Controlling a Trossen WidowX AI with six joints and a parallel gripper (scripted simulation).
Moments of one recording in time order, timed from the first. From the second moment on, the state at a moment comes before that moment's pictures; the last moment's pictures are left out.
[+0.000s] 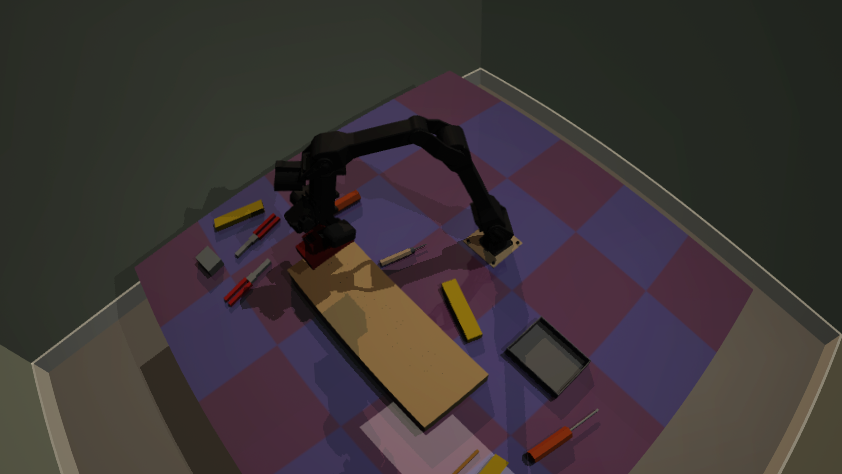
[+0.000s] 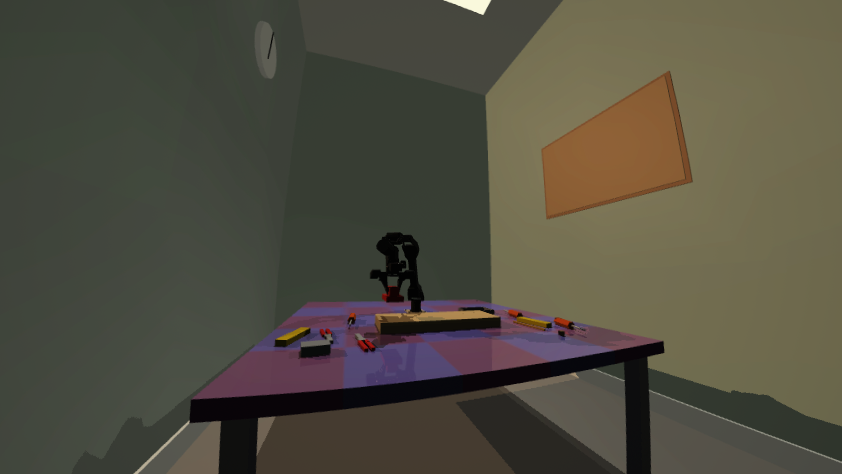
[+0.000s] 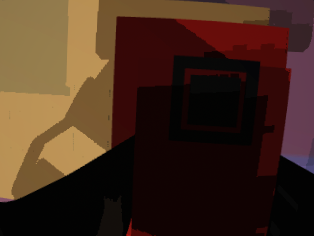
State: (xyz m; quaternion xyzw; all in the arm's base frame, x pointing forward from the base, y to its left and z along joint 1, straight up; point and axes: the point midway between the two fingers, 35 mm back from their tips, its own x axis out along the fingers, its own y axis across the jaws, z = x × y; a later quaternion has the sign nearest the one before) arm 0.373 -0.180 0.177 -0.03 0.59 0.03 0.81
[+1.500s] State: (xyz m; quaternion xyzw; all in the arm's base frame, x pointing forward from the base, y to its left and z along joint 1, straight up) arm 0.375 -0.181 0.123 -0.03 0.59 0.03 0.81
